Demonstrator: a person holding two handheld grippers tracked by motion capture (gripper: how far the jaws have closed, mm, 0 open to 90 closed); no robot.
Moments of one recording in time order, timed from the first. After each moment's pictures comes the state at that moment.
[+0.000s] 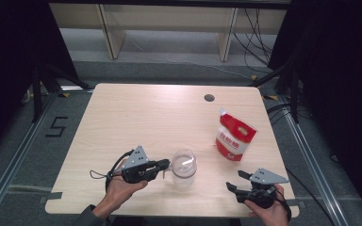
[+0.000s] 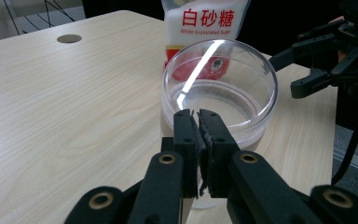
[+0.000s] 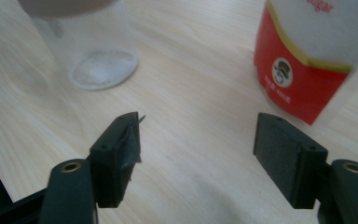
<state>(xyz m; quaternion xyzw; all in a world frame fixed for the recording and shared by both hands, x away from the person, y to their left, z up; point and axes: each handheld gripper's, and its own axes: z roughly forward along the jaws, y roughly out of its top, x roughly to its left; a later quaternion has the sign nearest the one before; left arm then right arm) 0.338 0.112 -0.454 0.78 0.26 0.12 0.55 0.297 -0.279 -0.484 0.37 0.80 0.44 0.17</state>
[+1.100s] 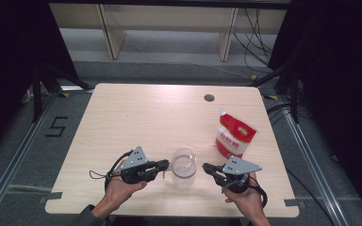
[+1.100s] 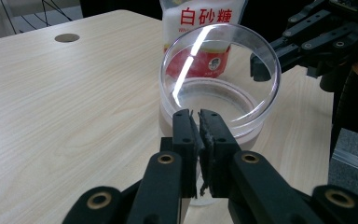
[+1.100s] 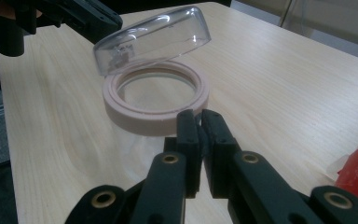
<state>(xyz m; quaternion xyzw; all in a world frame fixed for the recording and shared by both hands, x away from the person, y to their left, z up) 0.338 0.115 -0.456 0.78 0.26 0.11 0.55 0.324 -0.205 -0.458 0.25 0.81 0.50 0.19</state>
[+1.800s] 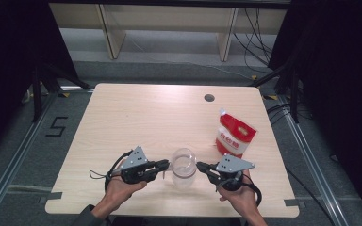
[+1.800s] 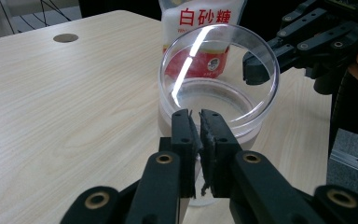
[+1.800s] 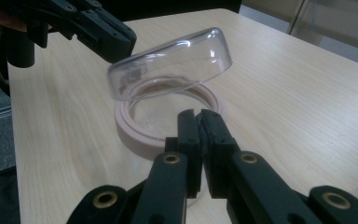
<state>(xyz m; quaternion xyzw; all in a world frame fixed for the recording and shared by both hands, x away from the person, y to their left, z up) 0.338 0.115 -0.456 0.78 0.26 0.11 0.55 0.329 -0.190 -0.454 0.23 0.81 0.51 0.18</state>
